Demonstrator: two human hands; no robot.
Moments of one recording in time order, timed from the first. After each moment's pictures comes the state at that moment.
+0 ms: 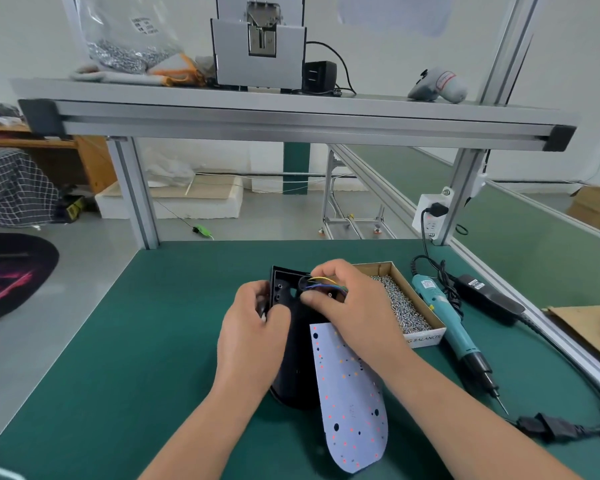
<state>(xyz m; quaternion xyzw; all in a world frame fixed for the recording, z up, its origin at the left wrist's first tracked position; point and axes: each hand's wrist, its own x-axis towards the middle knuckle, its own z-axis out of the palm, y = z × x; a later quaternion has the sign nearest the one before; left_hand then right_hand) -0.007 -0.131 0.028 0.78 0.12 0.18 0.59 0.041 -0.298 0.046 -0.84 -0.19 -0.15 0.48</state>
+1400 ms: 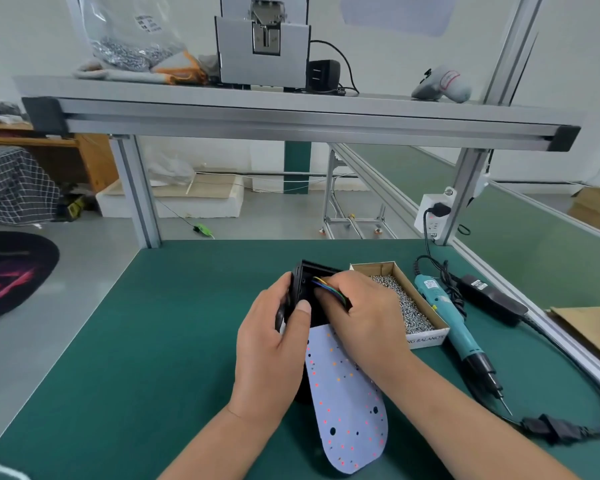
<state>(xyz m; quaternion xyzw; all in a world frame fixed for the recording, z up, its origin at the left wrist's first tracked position) -0.018 -0.149 0.019 0.73 -0.04 0.29 0.61 0.029 -0.294 0.042 -0.84 -0.24 -0.32 0.37</state>
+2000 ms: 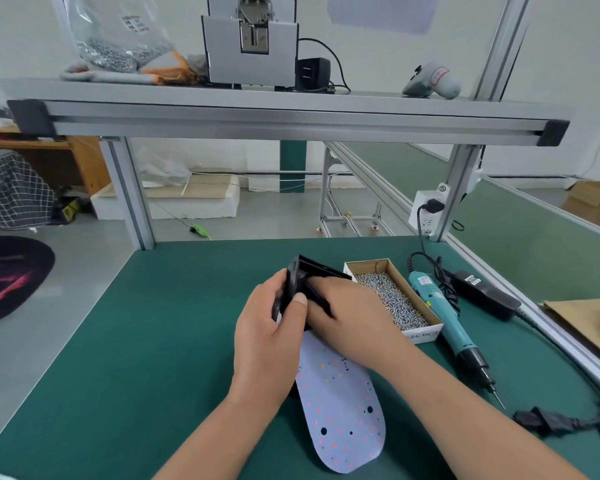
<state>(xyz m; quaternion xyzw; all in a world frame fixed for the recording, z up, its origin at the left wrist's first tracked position) -0.014 -0.154 0.028 0.74 -0.02 0.25 0.63 0.034 -0.296 0.060 -0.92 -0.27 -0.14 0.23</state>
